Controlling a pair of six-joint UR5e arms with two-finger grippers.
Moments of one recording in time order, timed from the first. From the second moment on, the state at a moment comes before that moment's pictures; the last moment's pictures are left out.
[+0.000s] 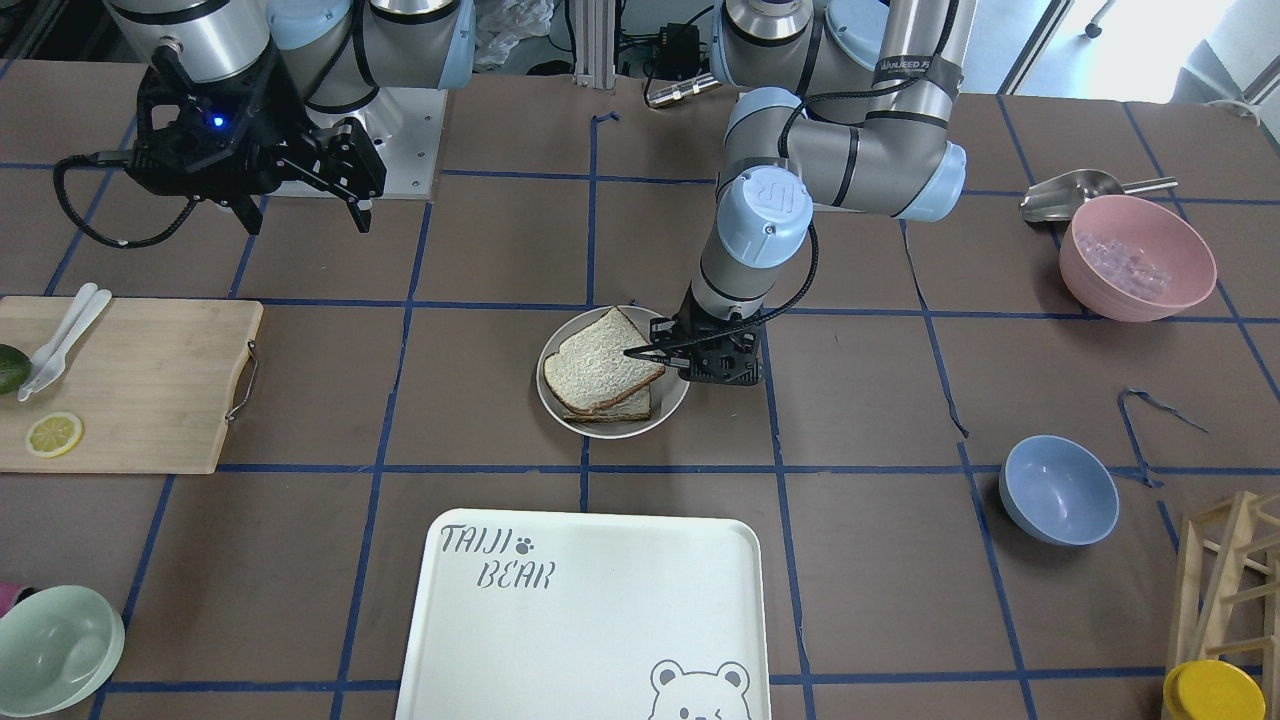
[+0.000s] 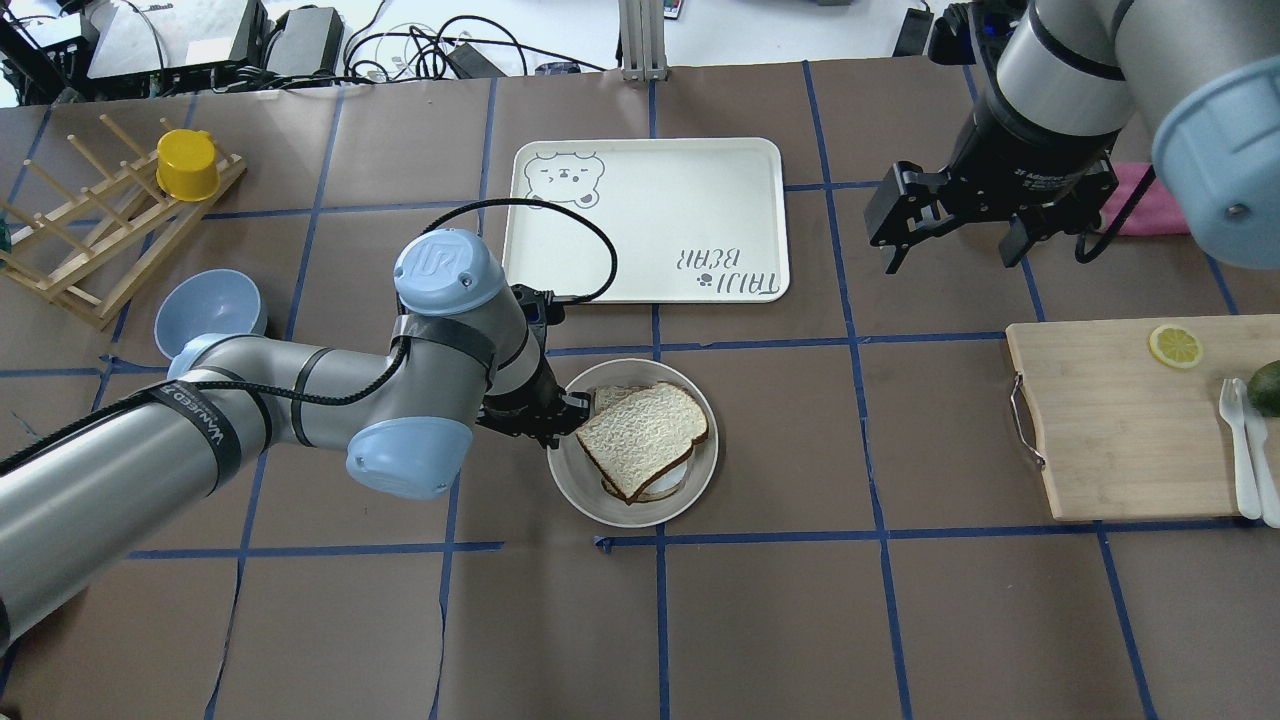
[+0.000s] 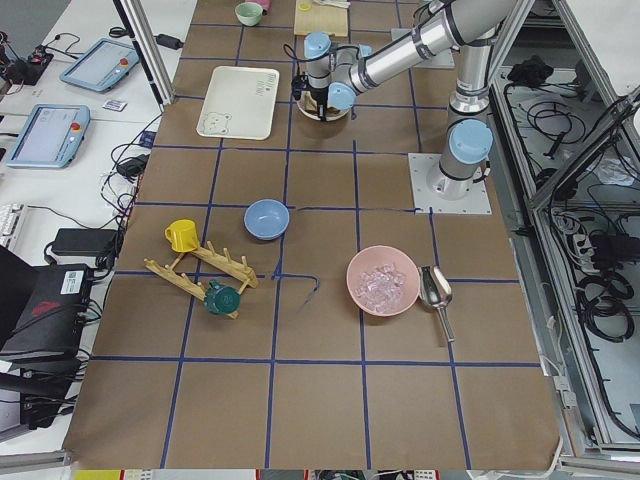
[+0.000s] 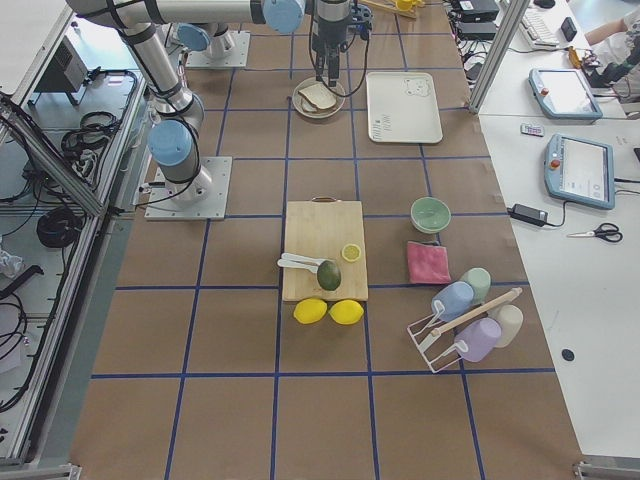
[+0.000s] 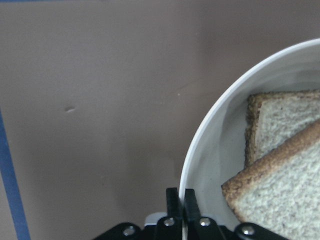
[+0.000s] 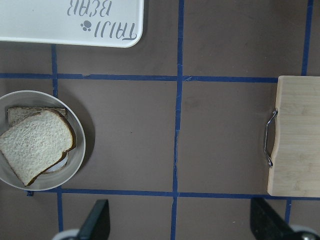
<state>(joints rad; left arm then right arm) -1.75 -1.78 -2.07 -0.90 1.47 -0.15 1.57 -1.66 1.65 -1.58 -1.54 -0.03</state>
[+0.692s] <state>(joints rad) -1.56 -1.79 -1.90 -0.99 1.24 -0.15 1.57 -1.66 1.65 -1.58 -1.54 -0.03</state>
